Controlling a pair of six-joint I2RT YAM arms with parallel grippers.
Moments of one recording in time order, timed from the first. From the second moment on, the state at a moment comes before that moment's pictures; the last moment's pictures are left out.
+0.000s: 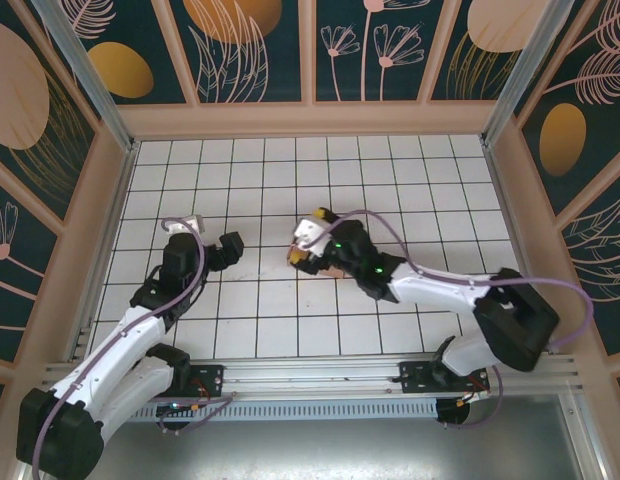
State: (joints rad) left arm -0.37 0.83 0.42 -0.07 -0.16 -0.52; right arm 0.84 1.35 0.65 0.37 0.07 -0.40
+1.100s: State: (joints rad) left arm -0.01 1.51 0.20 1.12 -0.12 -0.04; right arm -0.03 1.53 0.14 1.24 -0.03 0.10
